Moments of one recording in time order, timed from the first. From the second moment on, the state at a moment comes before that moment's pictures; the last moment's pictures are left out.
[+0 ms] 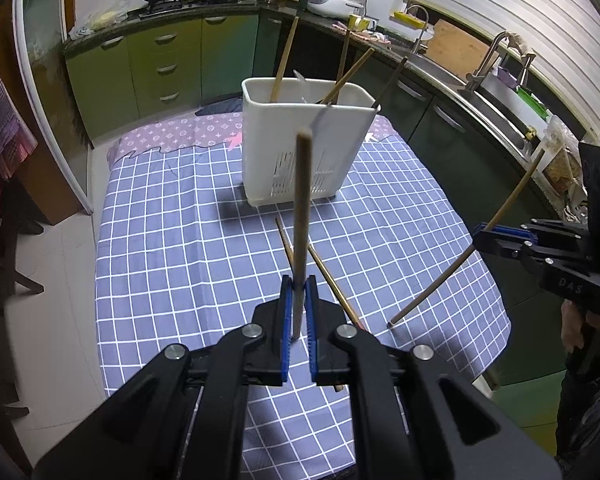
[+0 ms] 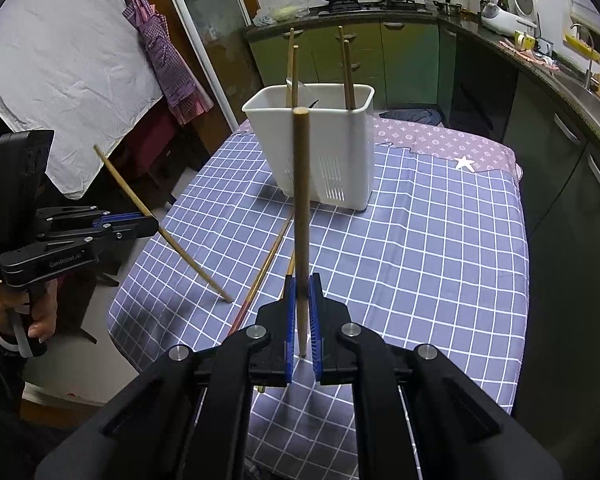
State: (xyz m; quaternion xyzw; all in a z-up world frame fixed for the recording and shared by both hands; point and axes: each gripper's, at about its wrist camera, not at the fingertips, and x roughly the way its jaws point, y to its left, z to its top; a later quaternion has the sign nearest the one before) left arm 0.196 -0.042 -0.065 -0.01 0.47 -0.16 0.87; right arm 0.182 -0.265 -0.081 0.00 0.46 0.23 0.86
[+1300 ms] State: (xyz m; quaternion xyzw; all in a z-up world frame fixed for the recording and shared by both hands) left arm 0.281 -0.067 0.110 0.02 0.31 -0.15 0.94; right arm 0.273 -0.255 0.093 0.04 0.30 0.22 0.93
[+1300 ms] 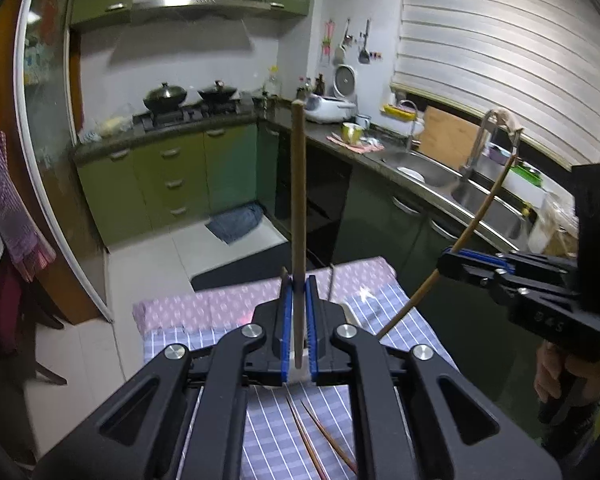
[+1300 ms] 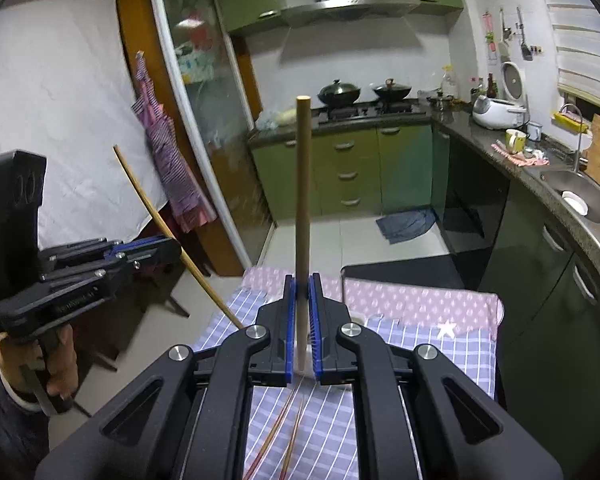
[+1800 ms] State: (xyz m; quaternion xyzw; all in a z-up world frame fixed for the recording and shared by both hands) left arm 0.344 -0.076 0.023 0.03 0.37 -0.13 0.92; right arm 0.357 -0.238 0.030 0.02 0.34 0.18 0.92
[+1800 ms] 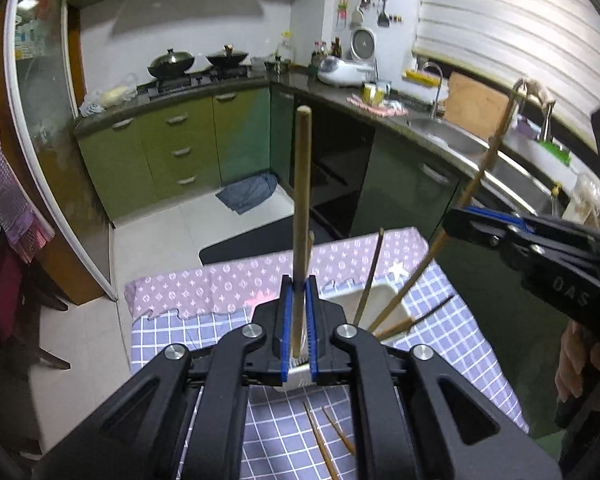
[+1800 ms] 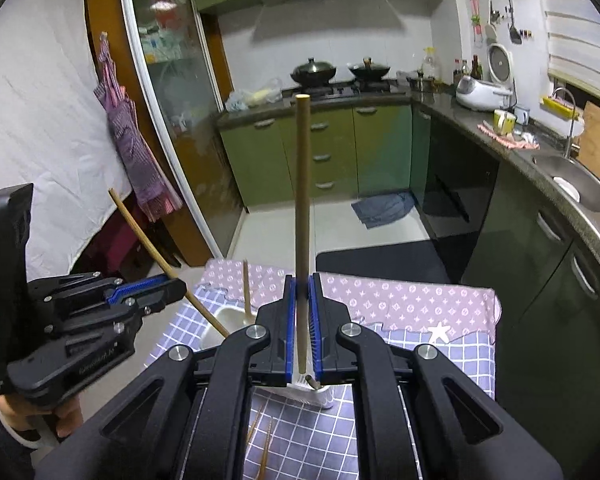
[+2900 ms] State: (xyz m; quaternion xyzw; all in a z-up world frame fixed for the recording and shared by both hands) left arm 0.276 -0.071 -0.156 0.00 0.64 -0.09 0.76; right arm 0.241 -0.274 -0.146 -0.02 0.55 0.19 0.82
